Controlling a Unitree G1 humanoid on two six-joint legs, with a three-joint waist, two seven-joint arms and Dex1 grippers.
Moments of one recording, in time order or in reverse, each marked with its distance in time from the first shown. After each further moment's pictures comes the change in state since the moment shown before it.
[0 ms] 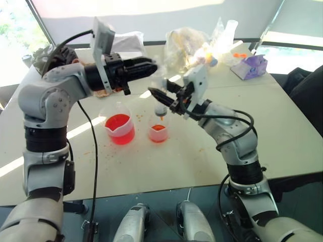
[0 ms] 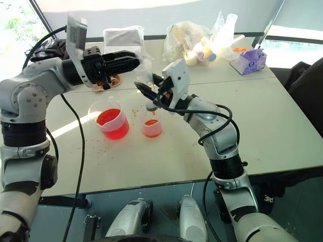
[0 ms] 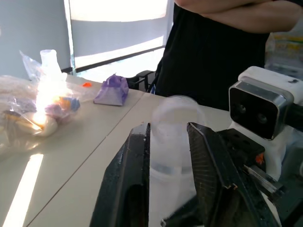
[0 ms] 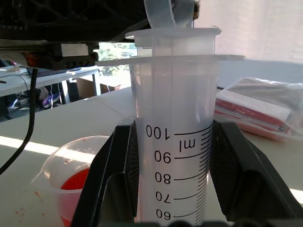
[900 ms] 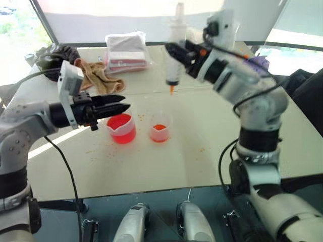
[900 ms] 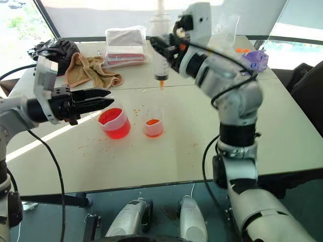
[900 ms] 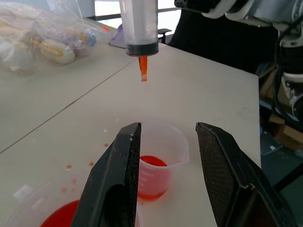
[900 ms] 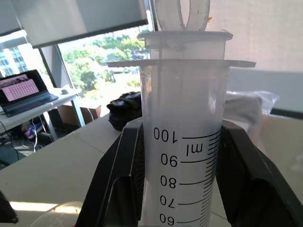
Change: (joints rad) left arm 0.453 0.229 0.248 -0.339 -0.179 0.091 0.025; right arm -0.424 -0.101 -0.226 0.201 0.177 0.571 -0.245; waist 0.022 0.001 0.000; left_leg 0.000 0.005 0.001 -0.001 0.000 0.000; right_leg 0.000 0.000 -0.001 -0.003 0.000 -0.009
